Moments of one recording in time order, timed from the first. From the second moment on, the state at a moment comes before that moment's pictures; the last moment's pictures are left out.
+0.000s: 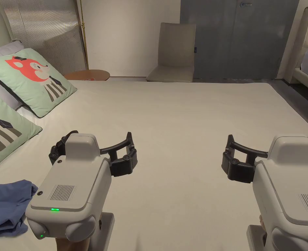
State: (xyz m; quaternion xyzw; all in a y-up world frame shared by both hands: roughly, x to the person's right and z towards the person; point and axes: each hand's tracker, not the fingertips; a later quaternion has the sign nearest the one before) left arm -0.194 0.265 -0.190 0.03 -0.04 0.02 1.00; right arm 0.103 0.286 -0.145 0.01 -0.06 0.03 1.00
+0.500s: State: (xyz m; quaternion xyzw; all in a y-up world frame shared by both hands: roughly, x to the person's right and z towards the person) left arm -0.194 0.267 -0.187 0.02 -0.05 0.02 1.00; right arm 0.104 0.283 -0.147 0.01 -0.06 0.02 1.00
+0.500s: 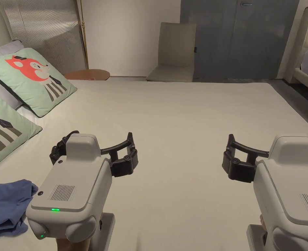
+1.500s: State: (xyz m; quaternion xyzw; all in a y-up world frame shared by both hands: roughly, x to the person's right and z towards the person) left arm -0.196 0.267 -0.188 0.02 -0.05 0.02 1.00; right arm 0.103 0.284 -0.145 0.02 -0.06 0.02 1.00
